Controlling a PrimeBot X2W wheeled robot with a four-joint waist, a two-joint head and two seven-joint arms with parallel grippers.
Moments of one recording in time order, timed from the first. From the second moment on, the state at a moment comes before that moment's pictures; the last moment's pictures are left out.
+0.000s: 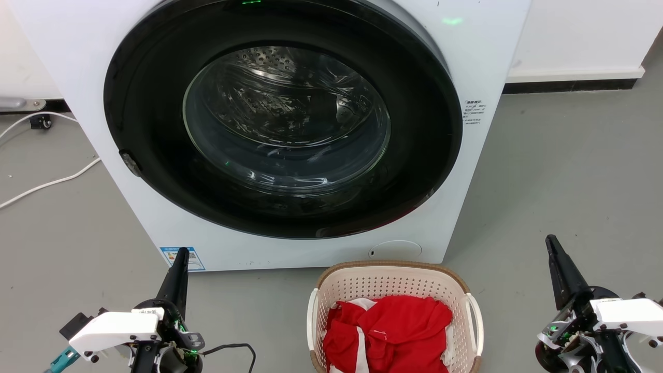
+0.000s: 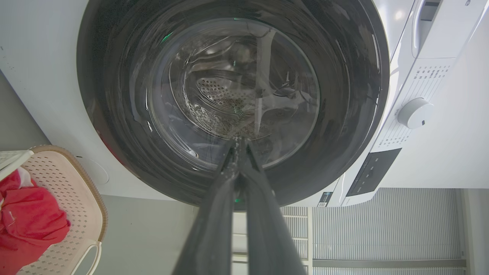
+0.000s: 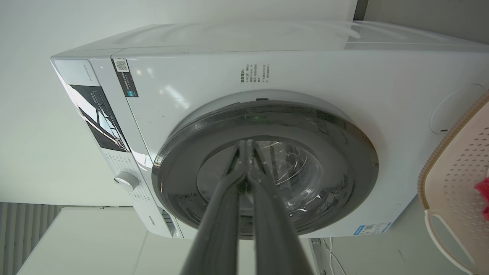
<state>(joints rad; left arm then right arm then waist) -0.10 0.05 0.11 0.24 -1.61 -0.13 0.11 -0.10 -0.05 -0.11 0.25 1.61 0.13 0.12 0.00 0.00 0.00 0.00</state>
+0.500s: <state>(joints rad) -0.10 0.05 0.11 0.24 -1.61 -0.13 0.11 -0.10 -0.05 -0.11 0.25 1.61 0.13 0.12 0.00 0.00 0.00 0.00</state>
